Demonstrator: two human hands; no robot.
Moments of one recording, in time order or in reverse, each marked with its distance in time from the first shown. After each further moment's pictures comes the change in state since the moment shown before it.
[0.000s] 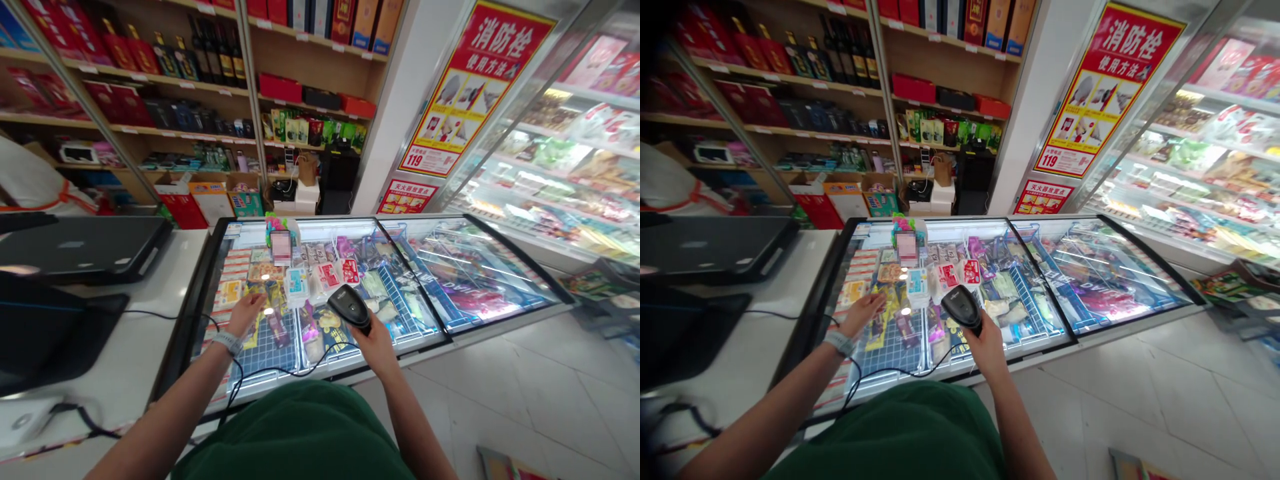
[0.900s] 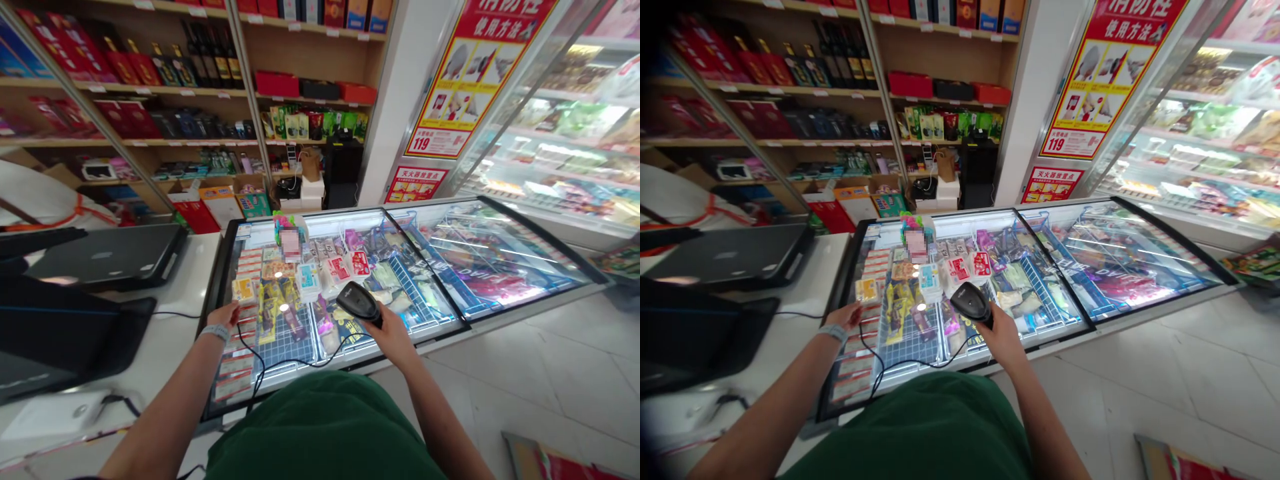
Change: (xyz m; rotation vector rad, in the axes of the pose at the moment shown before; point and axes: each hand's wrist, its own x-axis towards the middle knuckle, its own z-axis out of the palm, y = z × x) left_hand 0.042 -0.069 -0.058 -0.551 0.273 -0.531; right_hand -0.002 -0.003 -0.008 -0.148 -0.109 -0.034
